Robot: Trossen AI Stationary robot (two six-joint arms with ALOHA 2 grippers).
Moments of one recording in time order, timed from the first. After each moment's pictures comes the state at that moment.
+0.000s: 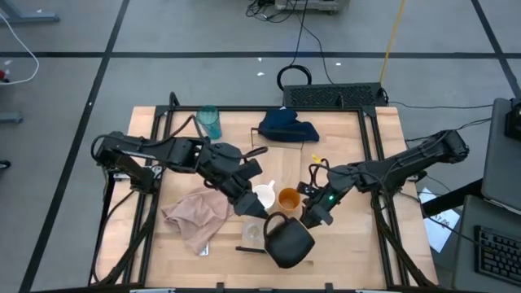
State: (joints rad) left arm -0.22 1.63 1.82 -0.67 0.35 -1.04; right arm 0.30 1.26 0.88 0.20 -0.47 1.24
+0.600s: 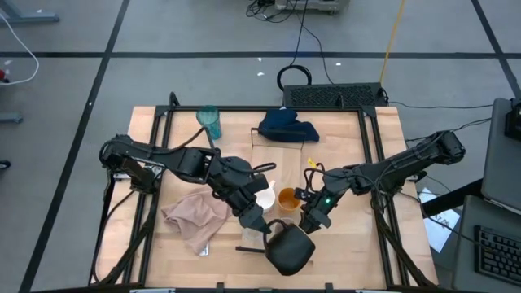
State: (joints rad) left arm -0.25 1.70 1.82 -0.64 0.42 -1.11; right arm 0.31 1.32 0.88 0.27 -0.56 1.29
